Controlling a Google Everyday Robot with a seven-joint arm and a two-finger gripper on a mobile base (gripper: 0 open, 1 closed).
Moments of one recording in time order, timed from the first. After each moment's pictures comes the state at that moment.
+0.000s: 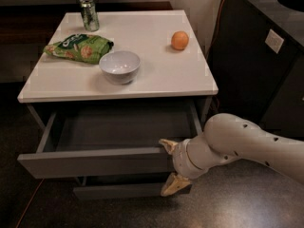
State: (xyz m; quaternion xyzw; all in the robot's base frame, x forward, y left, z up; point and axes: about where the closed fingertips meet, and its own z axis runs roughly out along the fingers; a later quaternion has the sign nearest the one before) arm 0.425 -0.053 0.654 -0.70 0.65 0.14 0.25
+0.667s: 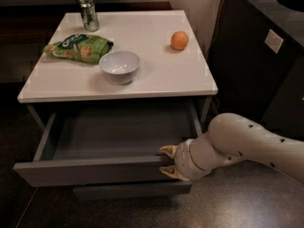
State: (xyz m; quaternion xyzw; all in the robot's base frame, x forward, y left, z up) arm 0.419 -0.055 0.659 -0.70 0.66 0.15 0.25
